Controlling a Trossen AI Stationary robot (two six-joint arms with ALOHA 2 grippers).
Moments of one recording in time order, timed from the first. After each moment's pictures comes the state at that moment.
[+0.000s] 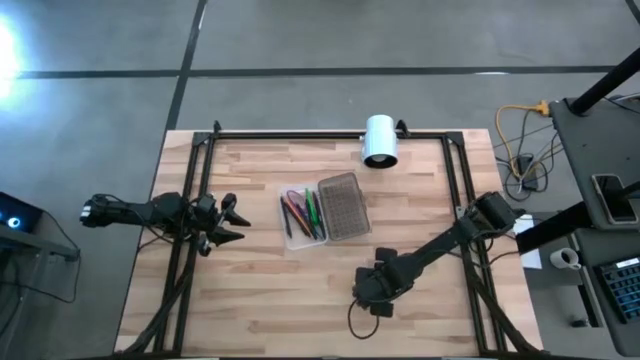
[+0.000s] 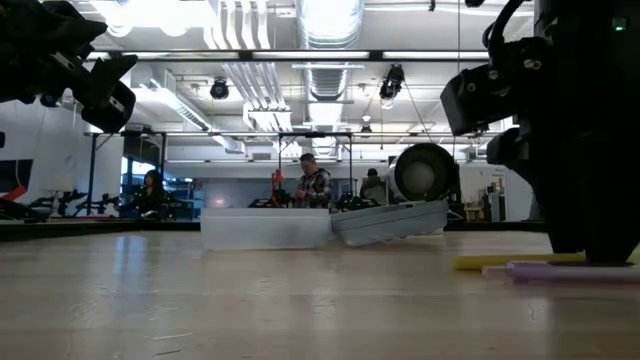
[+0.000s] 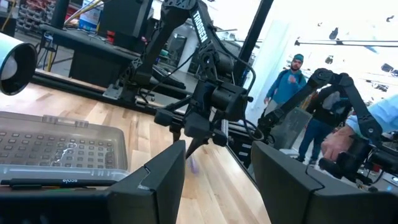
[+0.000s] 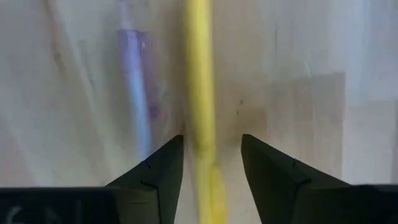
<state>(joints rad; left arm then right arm) -0.11 0.00 0.01 0.09 0.13 -0.38 0.52 1.93 1.24 -0.82 0.05 0.71</state>
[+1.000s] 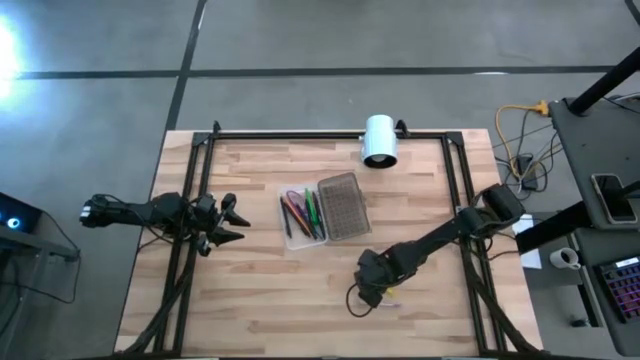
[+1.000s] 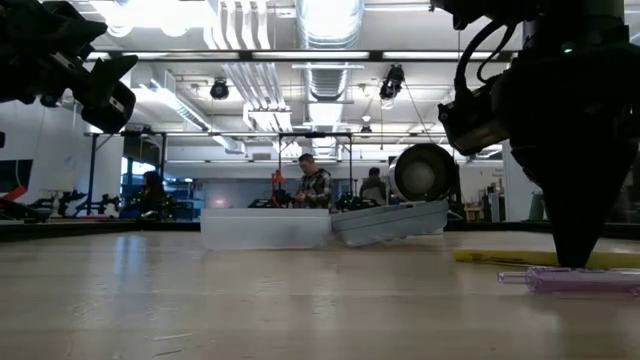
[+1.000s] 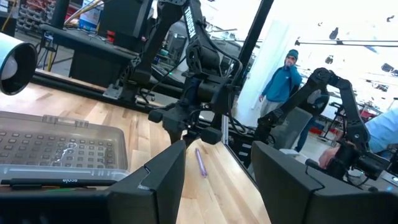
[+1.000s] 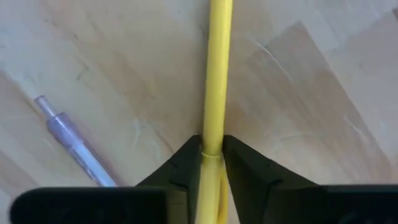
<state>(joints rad) -0.11 0.00 0.01 0.09 0.13 -0.38 0.43 1.92 1.10 -0.67 -0.01 1.15</state>
